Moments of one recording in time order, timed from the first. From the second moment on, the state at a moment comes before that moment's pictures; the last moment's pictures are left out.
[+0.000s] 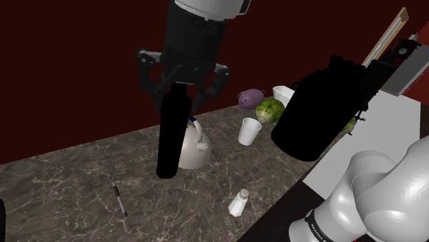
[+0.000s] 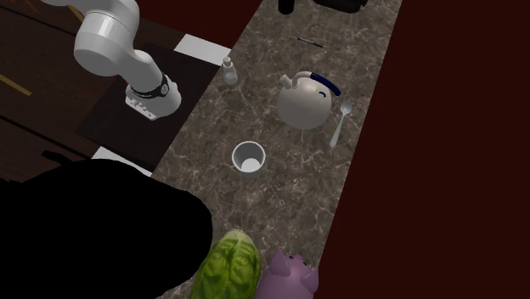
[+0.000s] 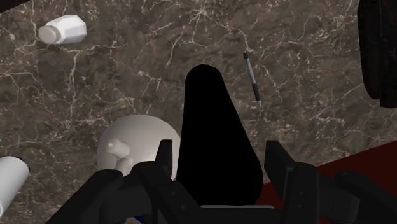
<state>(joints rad) 0.34 -0.24 0.46 -1.90 -0.01 1.78 1.20</state>
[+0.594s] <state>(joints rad) 0.34 -0.24 0.47 -2.02 -0.01 1.90 1.21</state>
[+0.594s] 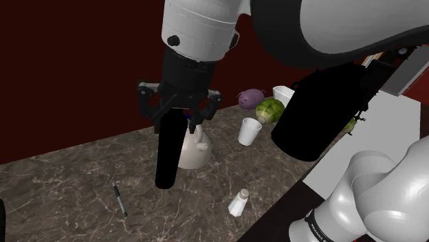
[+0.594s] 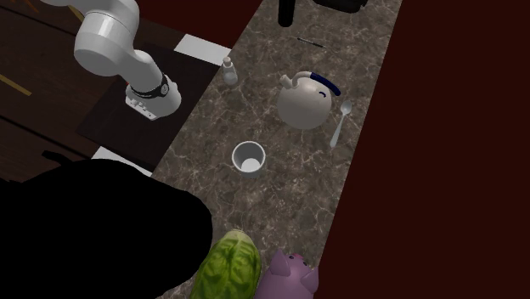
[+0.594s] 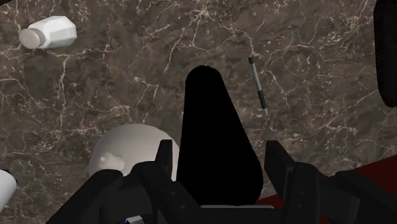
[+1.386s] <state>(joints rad) 0.34 -0.22 0.48 -2.17 -0.01 2.06 1.23</state>
